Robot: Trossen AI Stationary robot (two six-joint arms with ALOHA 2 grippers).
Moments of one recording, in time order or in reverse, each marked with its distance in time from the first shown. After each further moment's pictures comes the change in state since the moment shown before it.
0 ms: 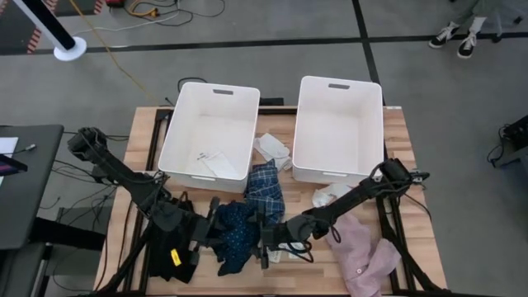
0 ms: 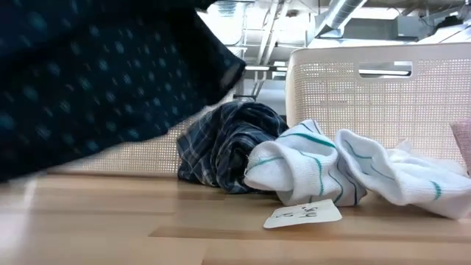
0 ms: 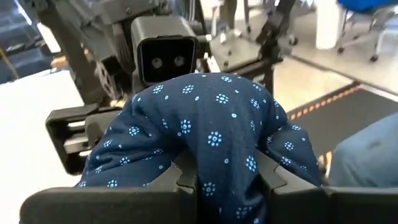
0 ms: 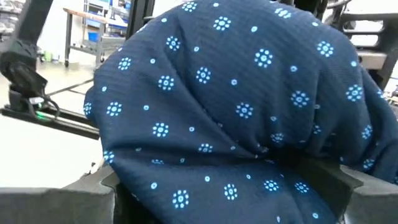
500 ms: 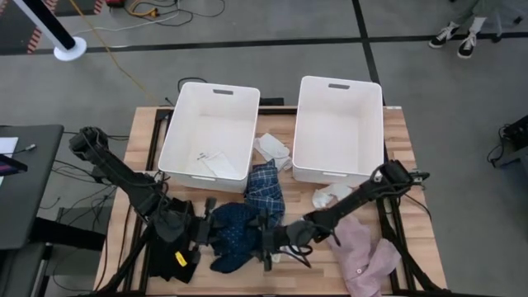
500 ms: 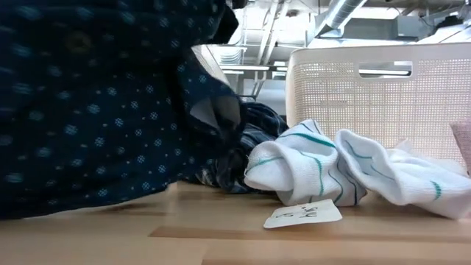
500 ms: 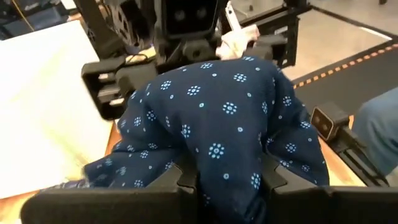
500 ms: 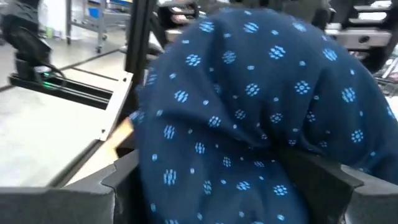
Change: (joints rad) left arm -0.065 0.002 0.000 -0.199 -0.160 -0.087; right arm 0.030 0.002 -0.053 -0.046 0.016 0.043
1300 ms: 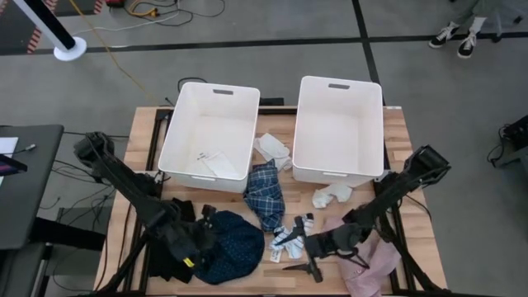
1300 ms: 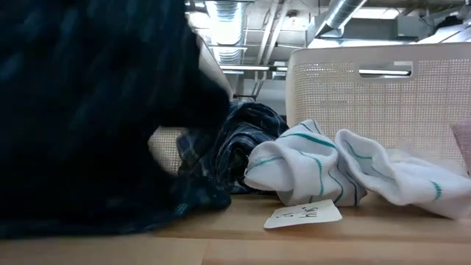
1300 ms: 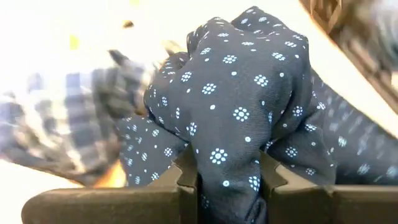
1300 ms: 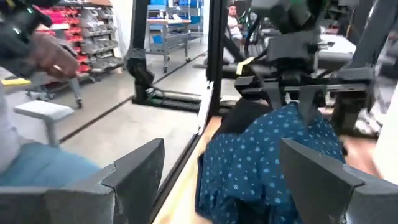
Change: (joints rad) left arm -0.048 0.100 -0.002 -0.303 -0.023 -0.243; right arm 0.203 -0.315 -0.336 0.016 -0.076 0.243
